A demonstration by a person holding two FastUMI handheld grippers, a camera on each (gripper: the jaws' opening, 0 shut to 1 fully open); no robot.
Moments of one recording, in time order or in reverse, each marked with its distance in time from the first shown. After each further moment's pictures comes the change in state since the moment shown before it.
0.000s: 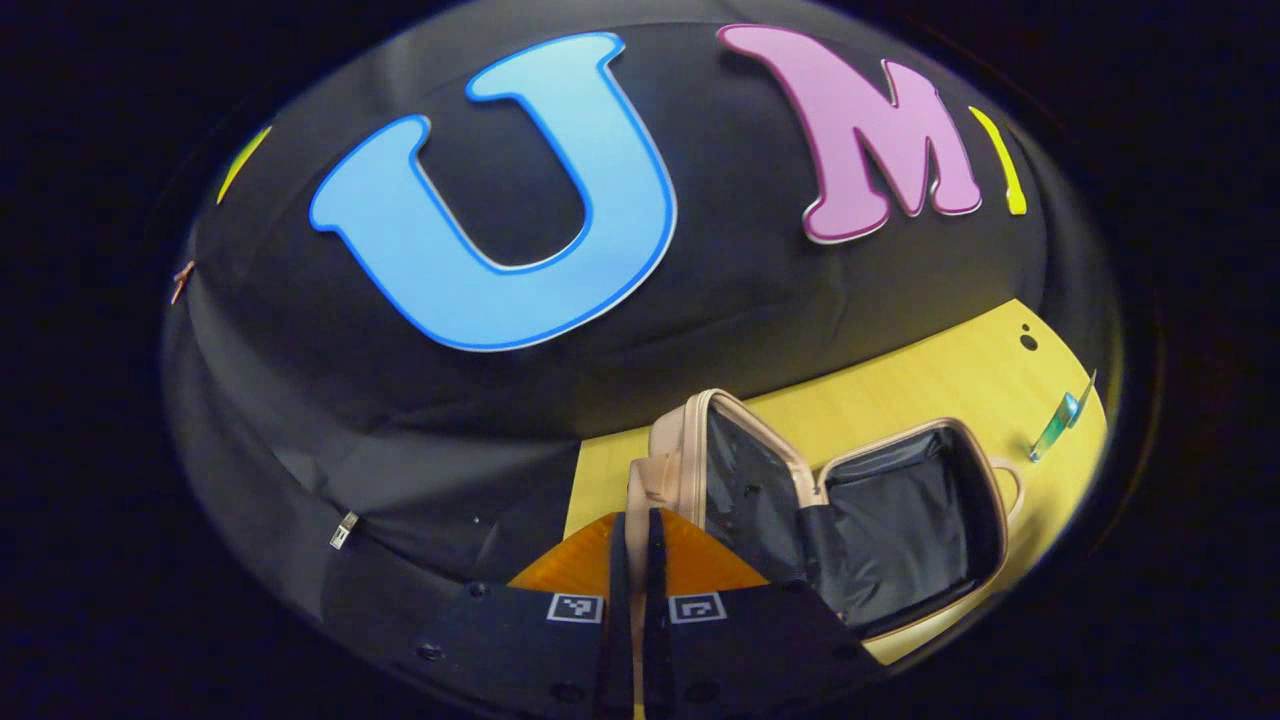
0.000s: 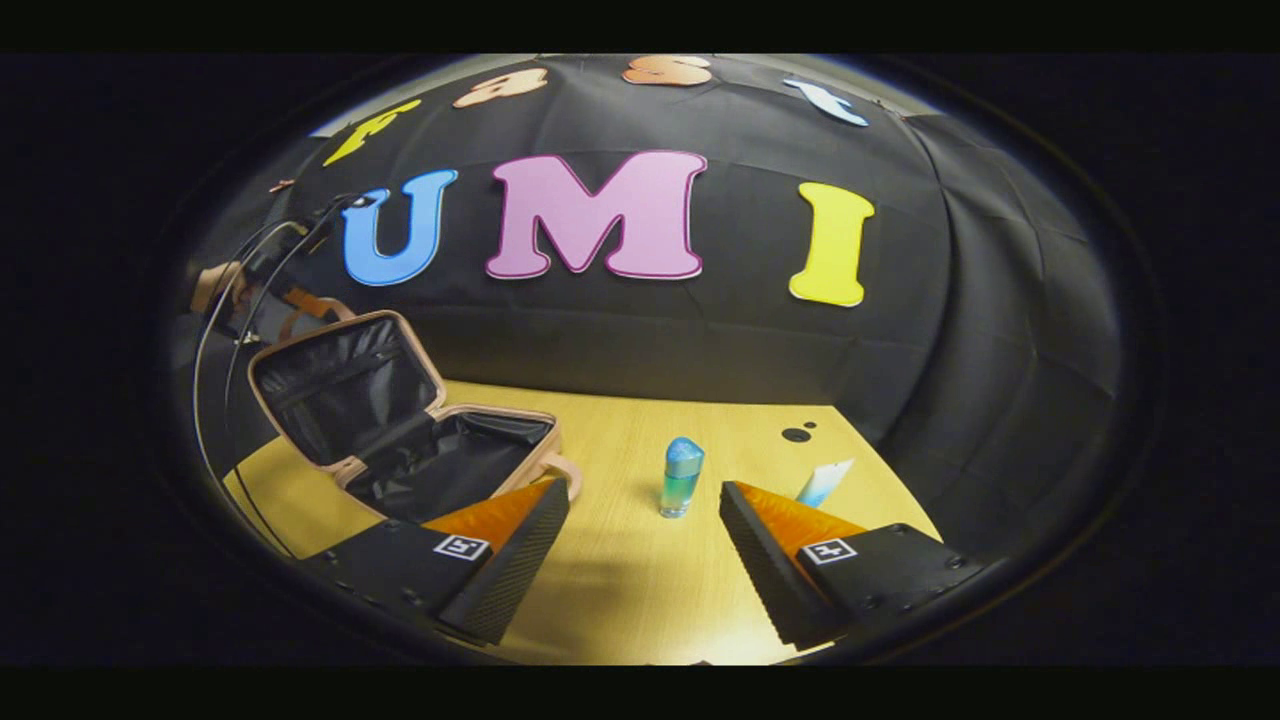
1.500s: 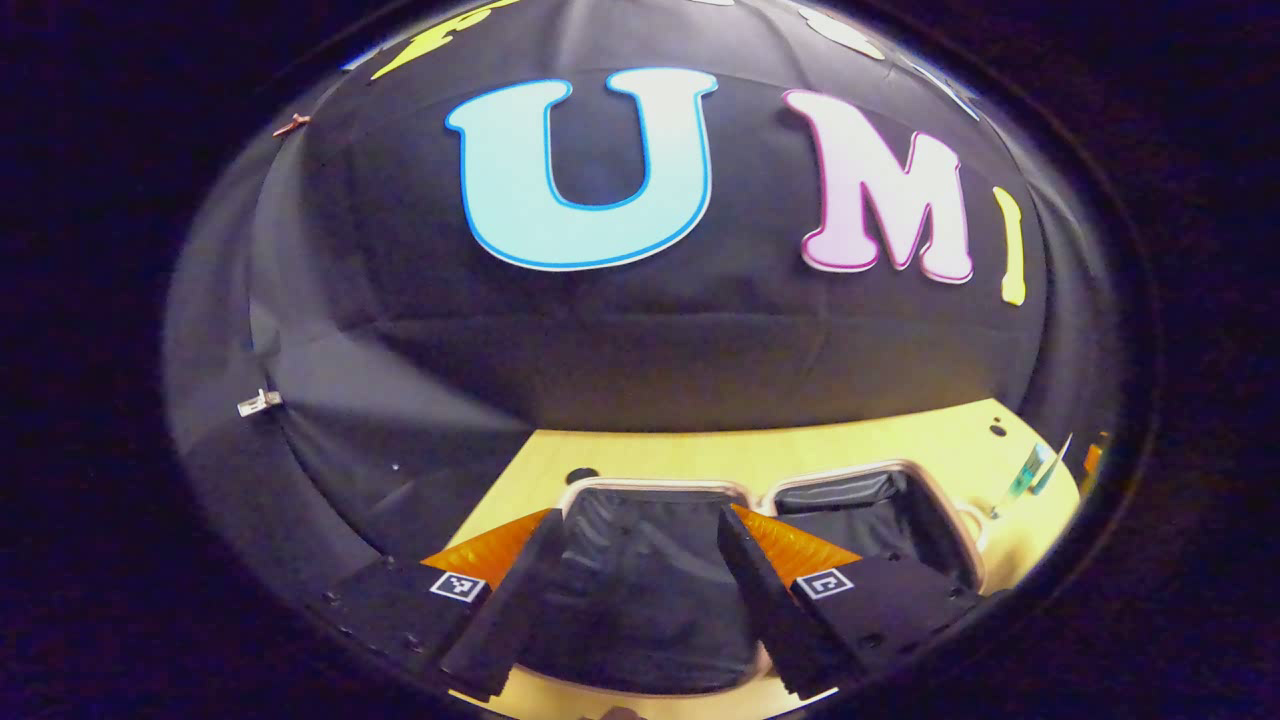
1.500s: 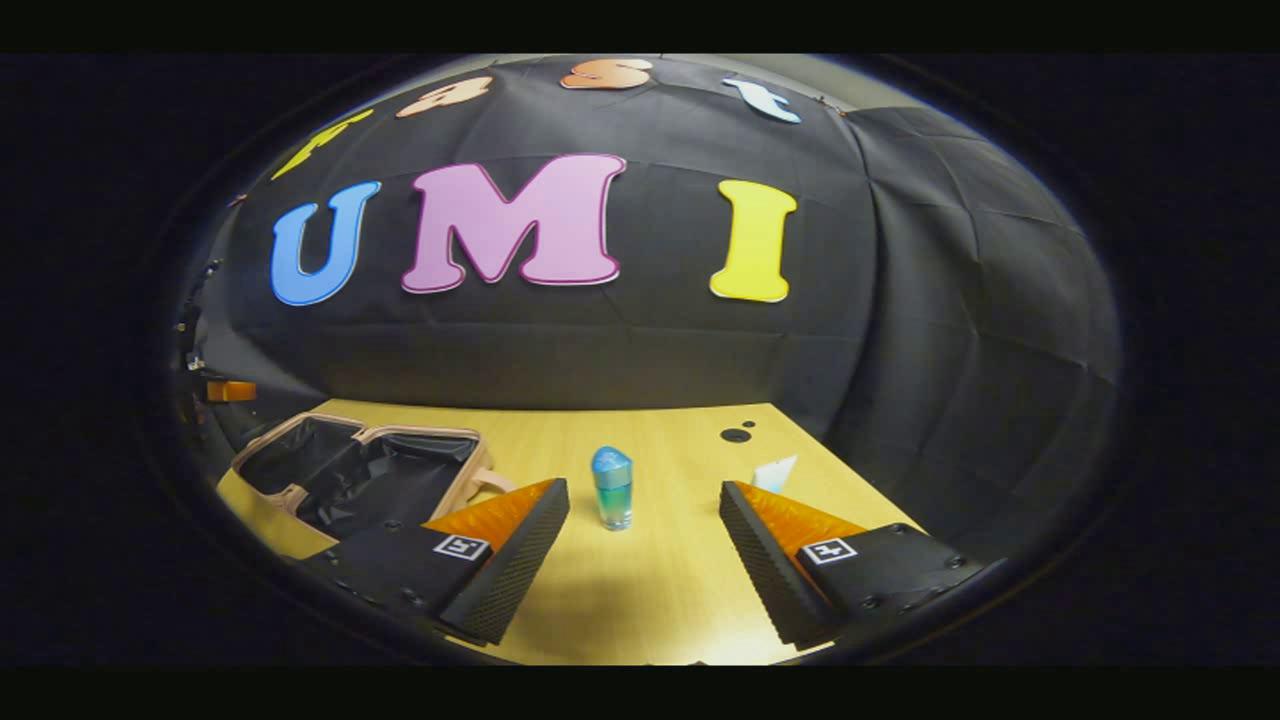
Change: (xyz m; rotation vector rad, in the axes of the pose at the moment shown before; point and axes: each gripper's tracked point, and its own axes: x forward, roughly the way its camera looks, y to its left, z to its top) left arm -0.050 -0.128 -0.042 -0.360 -0.282 -0.149; right arm 0.014 -0.060 -0.001 0.092 -0.064 -0.205
